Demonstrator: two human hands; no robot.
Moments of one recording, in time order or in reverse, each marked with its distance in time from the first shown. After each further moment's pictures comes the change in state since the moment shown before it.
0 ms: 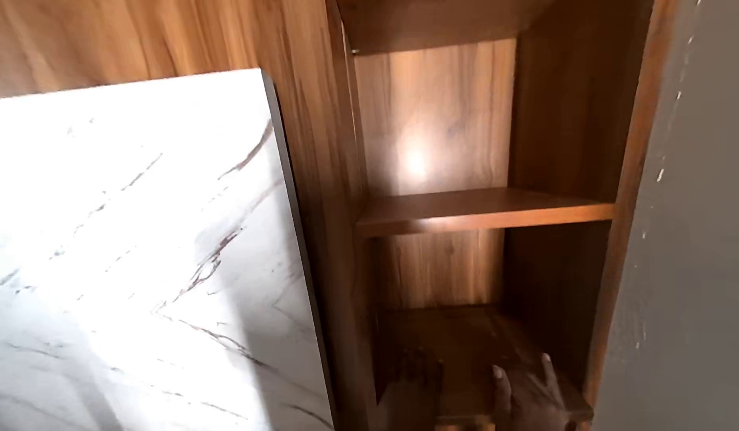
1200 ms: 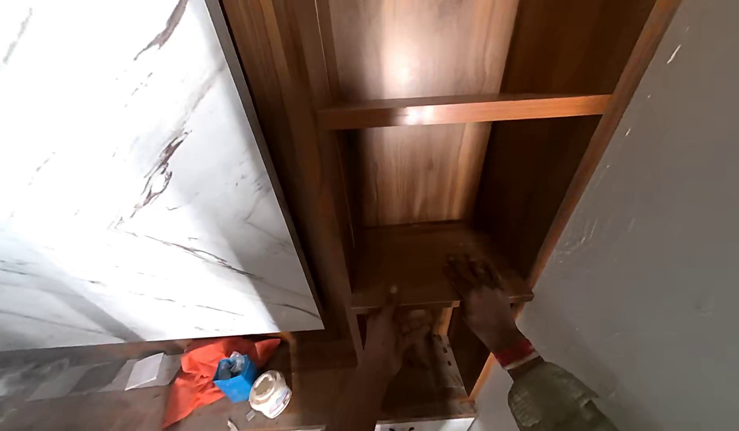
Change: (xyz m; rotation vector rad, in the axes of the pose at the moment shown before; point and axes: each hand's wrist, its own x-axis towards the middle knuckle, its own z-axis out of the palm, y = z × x) left_hand -0.040 0.046 0.039 -2.137 0.259 -0.544; right_hand 0.003 0.017 -0.020 -0.171 -0.616 -0.215
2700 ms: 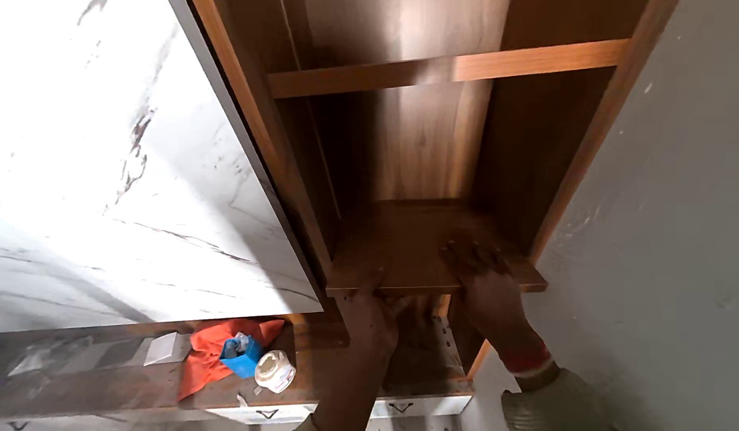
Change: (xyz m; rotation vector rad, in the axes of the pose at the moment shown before) left_hand -0.023 0.025 0.048 -0.355 0.302 0.199; right_hand -0.003 -0.004 -0.049 0.106 -0.013 0.023
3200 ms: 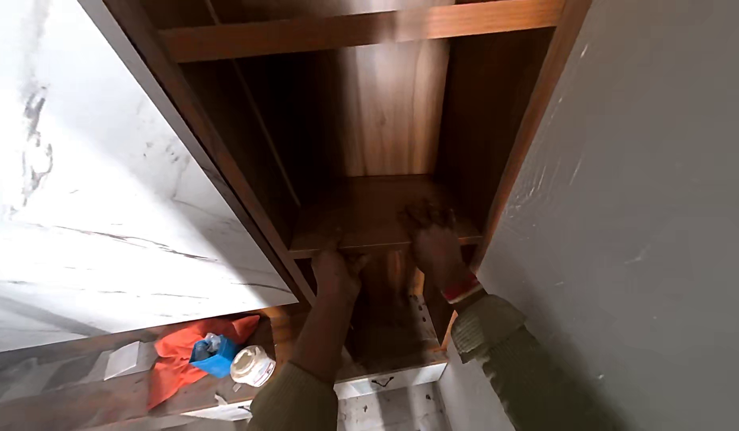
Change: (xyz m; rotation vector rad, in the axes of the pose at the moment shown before) left_hand 0.040 -0.006 0.028 0.089 0.009 0.052; right_hand 0.039 0.013 0.028 0.022 -0.065 0.031
